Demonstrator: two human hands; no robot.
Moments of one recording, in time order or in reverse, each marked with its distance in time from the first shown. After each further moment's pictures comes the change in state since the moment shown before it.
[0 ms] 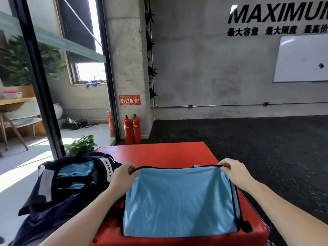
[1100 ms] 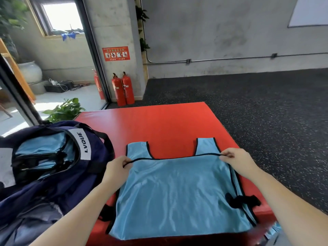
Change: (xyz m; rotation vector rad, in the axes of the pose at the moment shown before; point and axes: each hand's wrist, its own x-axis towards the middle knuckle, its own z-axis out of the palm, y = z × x) left_hand 0.015 -0.084 0.098 0.141 -0.150 -0.175; right_hand 0.028 0.098 0.089 0.053 -0.124 0.204
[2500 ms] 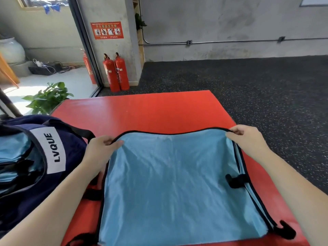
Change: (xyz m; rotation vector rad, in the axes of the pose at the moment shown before) left_hand 0.095 0.002 -0.010 -0.291 0.011 -0.150; right_hand 0.092 -0.021 0.002 0.032 0.169 0.049
